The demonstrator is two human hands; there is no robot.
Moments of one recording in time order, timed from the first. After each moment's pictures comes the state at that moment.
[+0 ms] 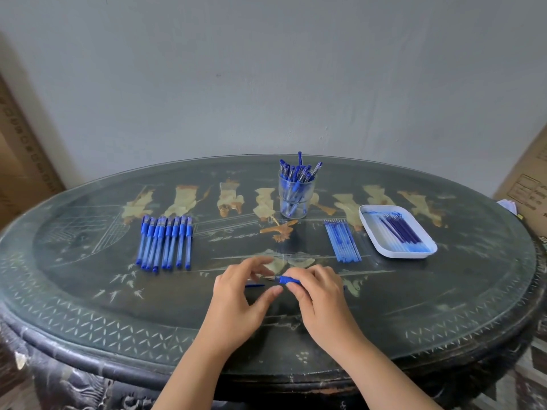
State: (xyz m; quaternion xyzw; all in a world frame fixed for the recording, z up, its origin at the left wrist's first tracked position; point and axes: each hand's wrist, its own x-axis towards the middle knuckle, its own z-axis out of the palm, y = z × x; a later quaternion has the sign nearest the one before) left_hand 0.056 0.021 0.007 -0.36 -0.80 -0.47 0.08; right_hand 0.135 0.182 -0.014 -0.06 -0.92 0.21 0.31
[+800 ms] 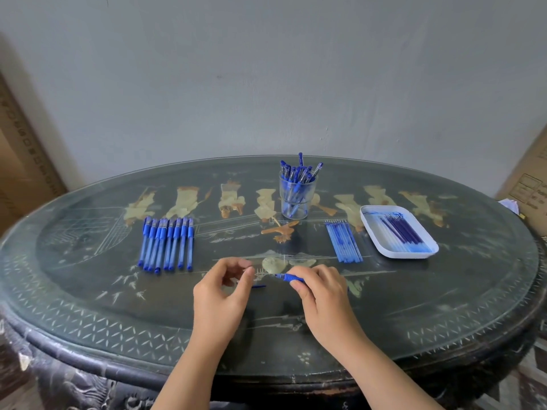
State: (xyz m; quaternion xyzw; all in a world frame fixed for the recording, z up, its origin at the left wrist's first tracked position) left_hand 0.060 0.015 0.021 -0.19 -0.76 -0.61 0.07; right_hand 0.133 0.183 -0.017 -0.08 -0.91 0.22 0.34
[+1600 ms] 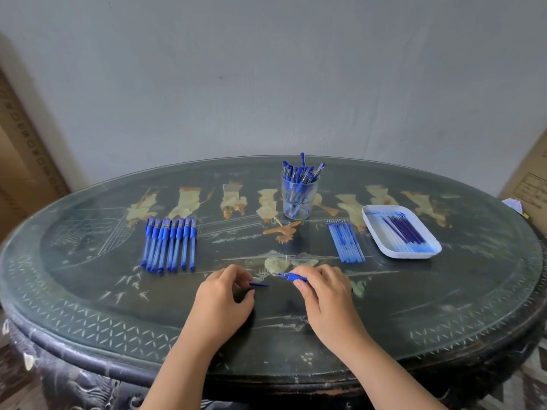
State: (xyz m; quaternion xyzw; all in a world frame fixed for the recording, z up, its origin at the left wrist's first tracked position) left_hand 0.041 0.001 0.013 -0.29 -0.87 -0.40 0.03; right_hand 0.135 0.182 -0.015 -0.08 -0.91 0.22 0.34
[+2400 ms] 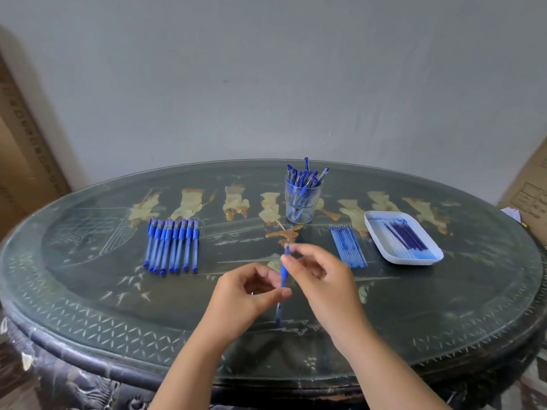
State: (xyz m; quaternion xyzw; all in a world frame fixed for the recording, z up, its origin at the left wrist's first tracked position) left_hand 0.058 0.018 0.041 -0.26 -0.70 -0.65 -0.15; right_hand 0.136 0.148 0.068 -0.16 -0.77 0.56 0.25
